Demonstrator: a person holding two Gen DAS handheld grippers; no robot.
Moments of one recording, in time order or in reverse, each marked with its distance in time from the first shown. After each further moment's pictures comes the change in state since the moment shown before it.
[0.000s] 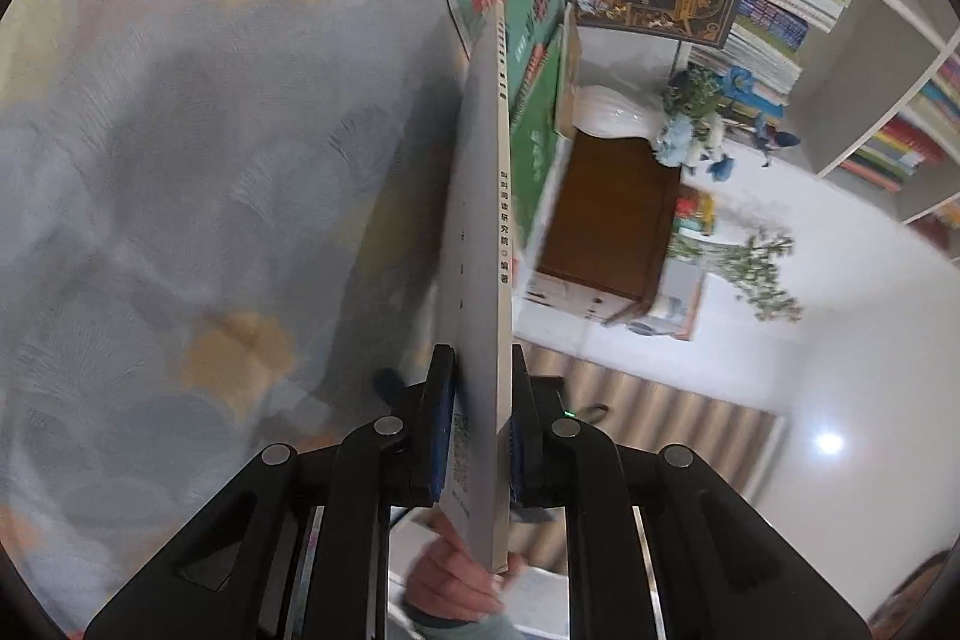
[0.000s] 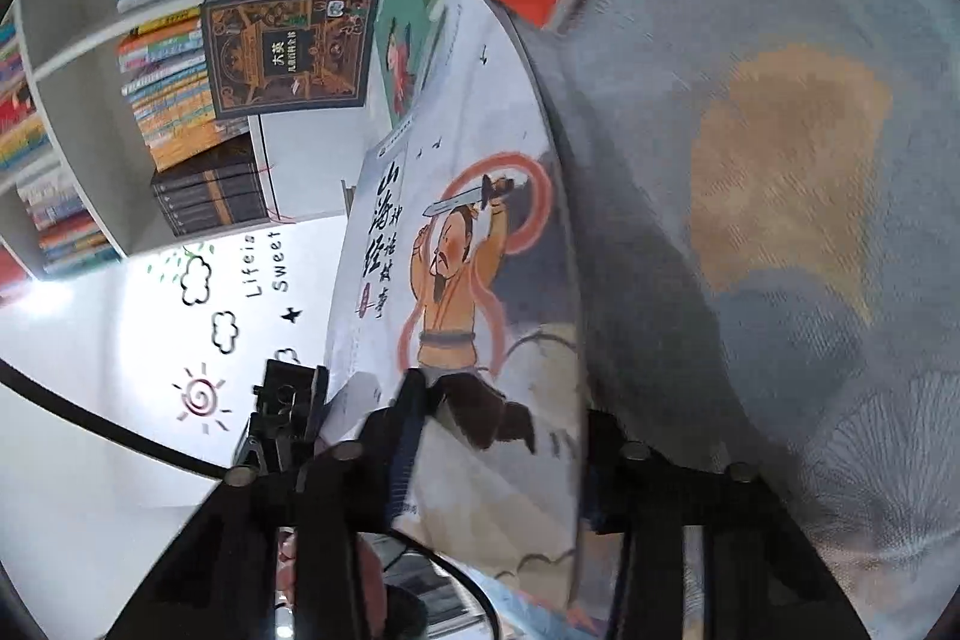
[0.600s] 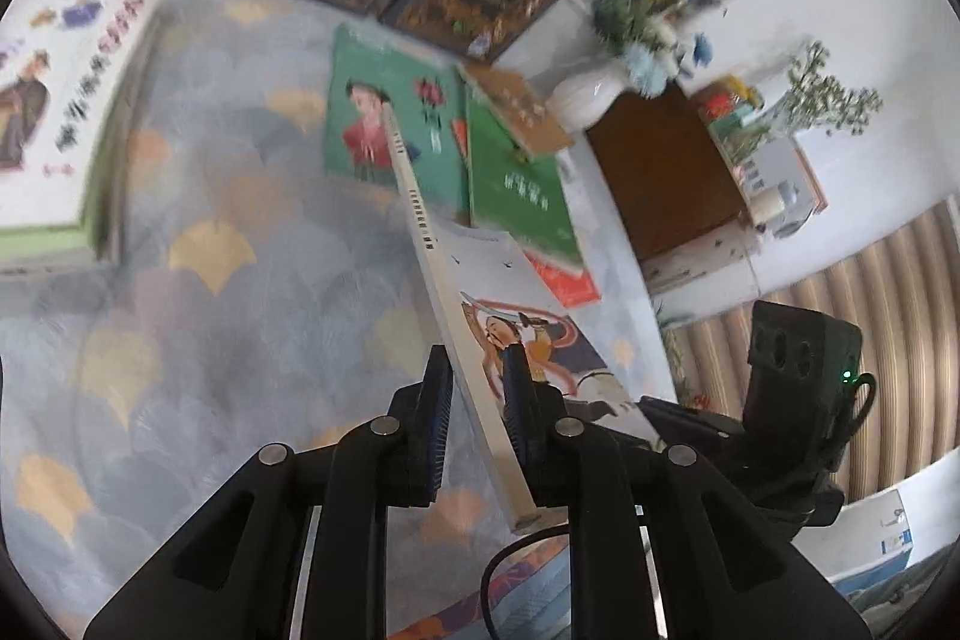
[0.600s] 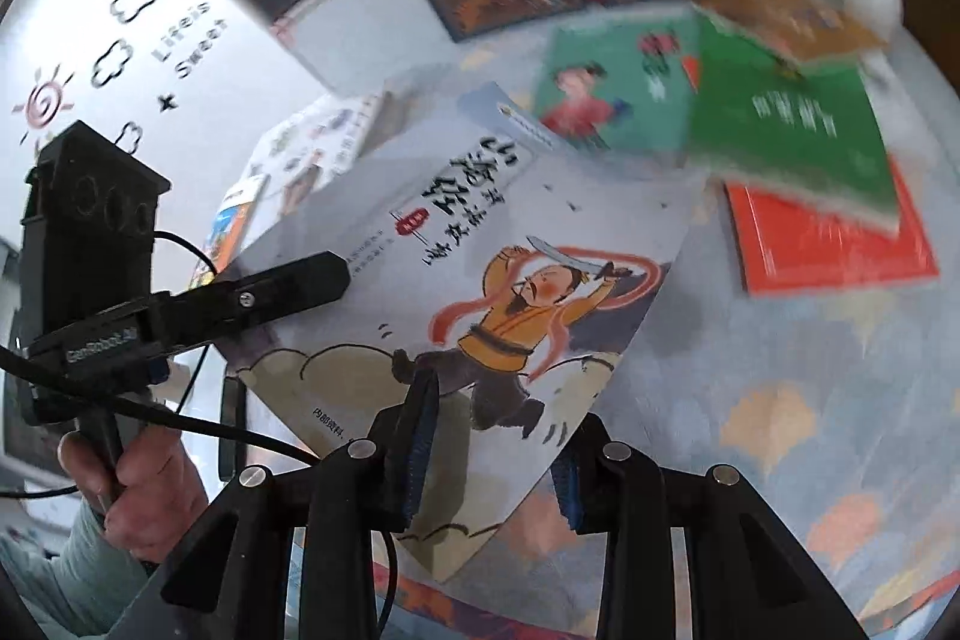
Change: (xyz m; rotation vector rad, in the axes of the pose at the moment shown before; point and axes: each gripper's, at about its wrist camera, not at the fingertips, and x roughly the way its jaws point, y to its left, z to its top) left arm -0.033 -0.112 -0.044 0.636 -0.219 0.376; right arm 0.013 0.163 -0.057 -0.778 -0.004 -0.542
